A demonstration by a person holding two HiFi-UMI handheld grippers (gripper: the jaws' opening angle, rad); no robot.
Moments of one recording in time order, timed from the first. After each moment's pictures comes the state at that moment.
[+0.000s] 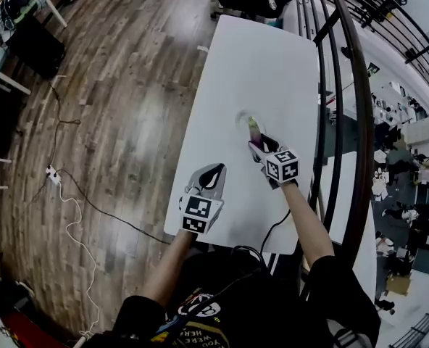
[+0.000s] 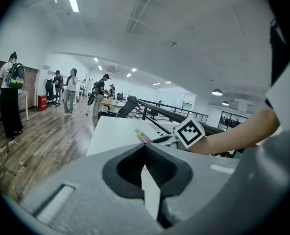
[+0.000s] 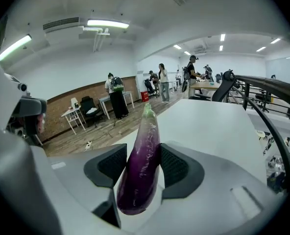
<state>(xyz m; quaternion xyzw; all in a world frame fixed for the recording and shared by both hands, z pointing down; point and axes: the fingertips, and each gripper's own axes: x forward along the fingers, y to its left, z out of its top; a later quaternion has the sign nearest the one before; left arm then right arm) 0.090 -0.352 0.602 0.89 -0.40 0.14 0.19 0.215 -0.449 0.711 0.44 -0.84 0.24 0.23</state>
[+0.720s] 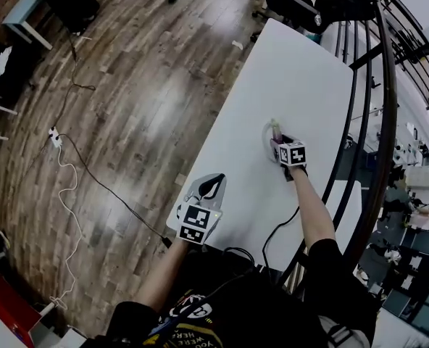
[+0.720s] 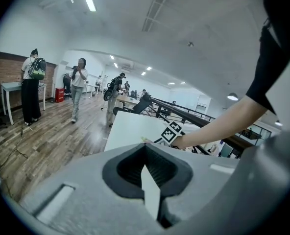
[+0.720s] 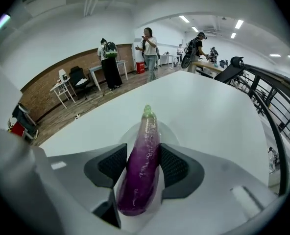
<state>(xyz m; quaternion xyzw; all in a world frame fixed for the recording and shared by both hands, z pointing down) 0.016 -0.352 0.628 0.84 -0.47 0.13 0.23 0.229 -0.537 0.838 0.42 -0.77 0.27 0.40</state>
